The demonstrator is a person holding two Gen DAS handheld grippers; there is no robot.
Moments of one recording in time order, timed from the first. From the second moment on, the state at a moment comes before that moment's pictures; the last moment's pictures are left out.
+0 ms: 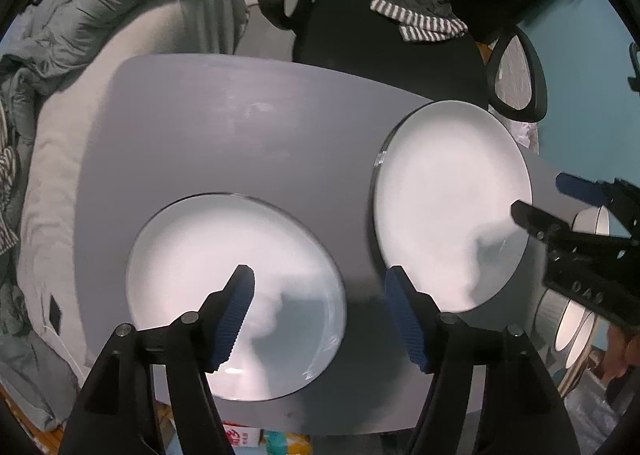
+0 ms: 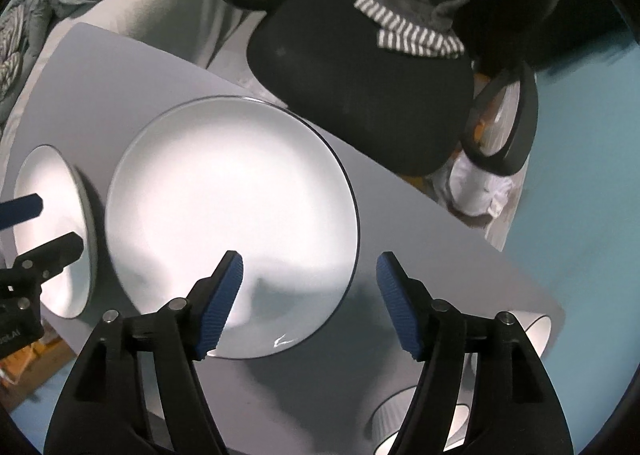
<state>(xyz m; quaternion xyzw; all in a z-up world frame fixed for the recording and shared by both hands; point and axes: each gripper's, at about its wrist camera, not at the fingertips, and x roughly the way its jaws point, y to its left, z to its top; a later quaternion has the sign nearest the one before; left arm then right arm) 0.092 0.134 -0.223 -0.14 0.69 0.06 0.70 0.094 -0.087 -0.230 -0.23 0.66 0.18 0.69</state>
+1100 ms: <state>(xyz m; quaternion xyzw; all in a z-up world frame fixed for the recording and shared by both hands) -0.034 0.285 -0.246 -0.25 0.66 0.16 0.69 0.047 0.062 -0.239 -0.17 0.68 0.36 0.62</state>
